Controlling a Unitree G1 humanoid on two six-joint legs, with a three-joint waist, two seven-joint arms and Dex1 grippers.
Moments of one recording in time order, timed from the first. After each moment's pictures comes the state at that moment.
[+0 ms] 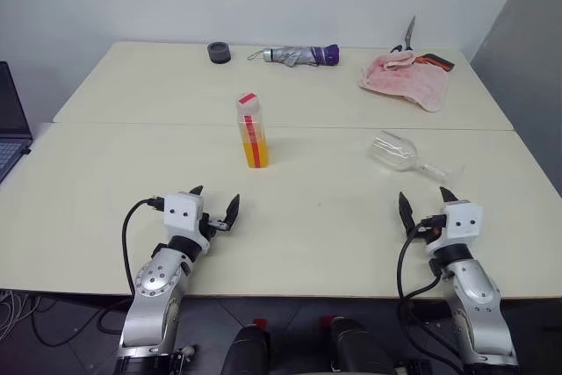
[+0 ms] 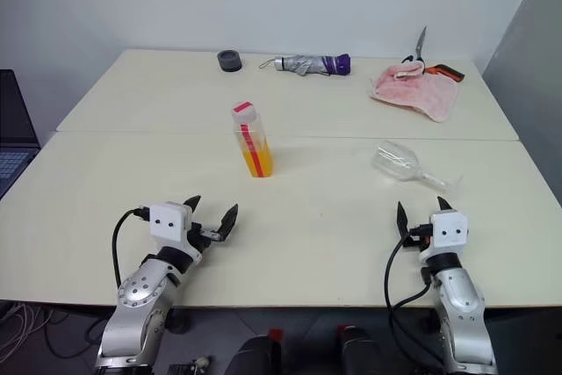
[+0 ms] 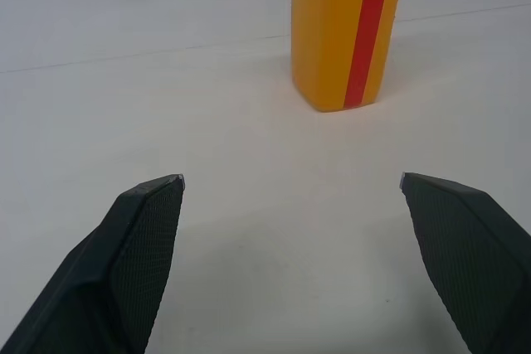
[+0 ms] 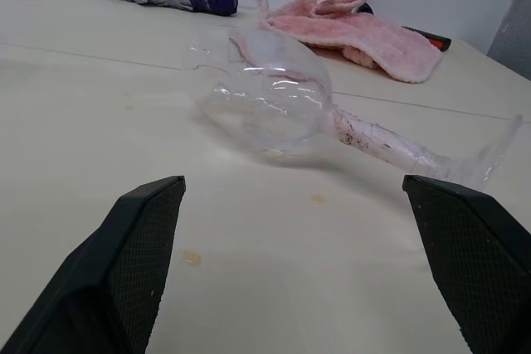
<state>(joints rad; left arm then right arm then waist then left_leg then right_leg) 0.04 0.28 0.12 -0.15 -0.19 0.12 -0.32 0.10 -0.21 -0.14 -0.14 0.10 -0.08 0.19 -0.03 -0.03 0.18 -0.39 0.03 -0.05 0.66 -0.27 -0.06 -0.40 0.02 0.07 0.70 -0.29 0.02</state>
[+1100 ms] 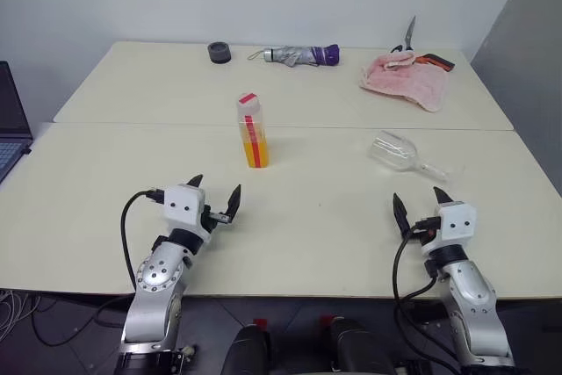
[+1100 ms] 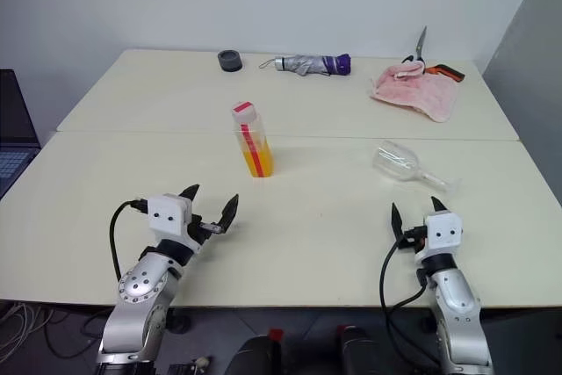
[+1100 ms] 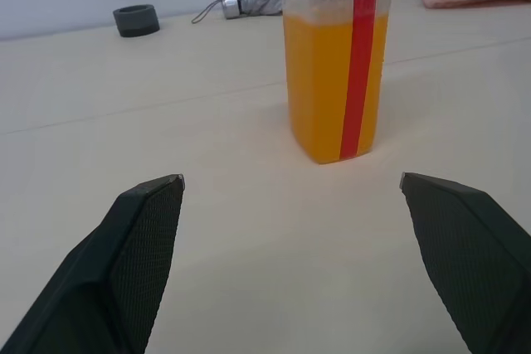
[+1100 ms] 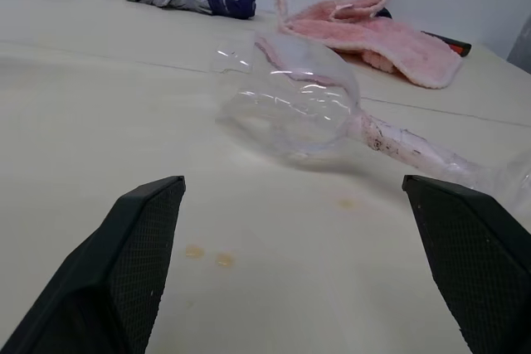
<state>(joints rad) 0.00 0.27 0.11 -0.20 -0.15 0.11 -0.29 0.11 -0.21 -0.11 -0.15 0.09 -0.10 0.22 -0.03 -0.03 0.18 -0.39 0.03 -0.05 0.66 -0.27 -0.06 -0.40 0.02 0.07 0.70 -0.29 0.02</state>
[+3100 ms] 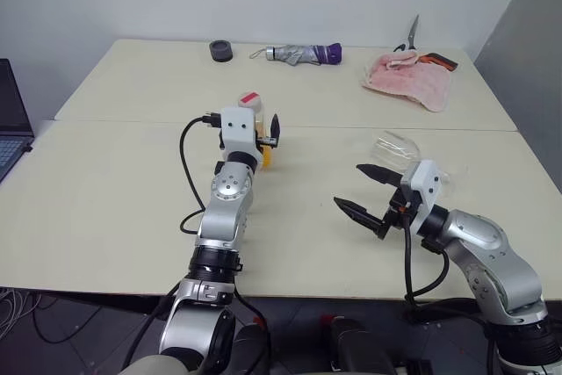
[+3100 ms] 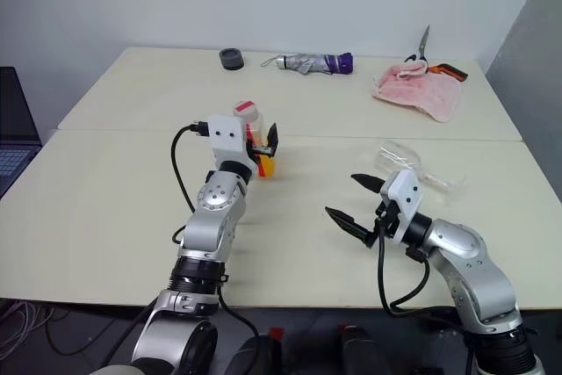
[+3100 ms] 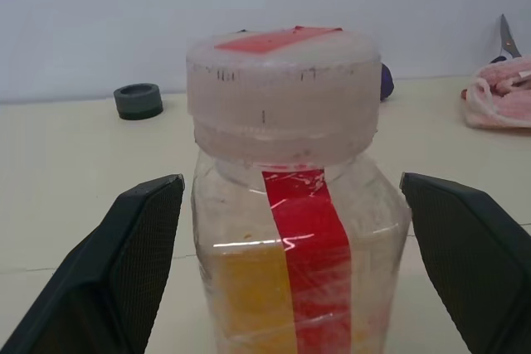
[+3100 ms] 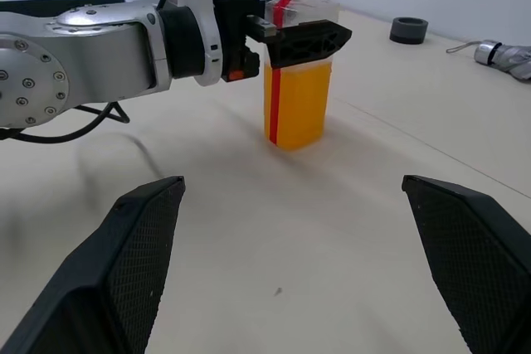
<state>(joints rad) -0.59 0.07 0.03 0.20 -0.01 0.17 0.02 -0.15 -0.50 0.03 -0.43 0.44 0.38 0.72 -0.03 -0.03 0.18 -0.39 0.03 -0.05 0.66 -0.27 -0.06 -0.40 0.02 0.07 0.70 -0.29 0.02</state>
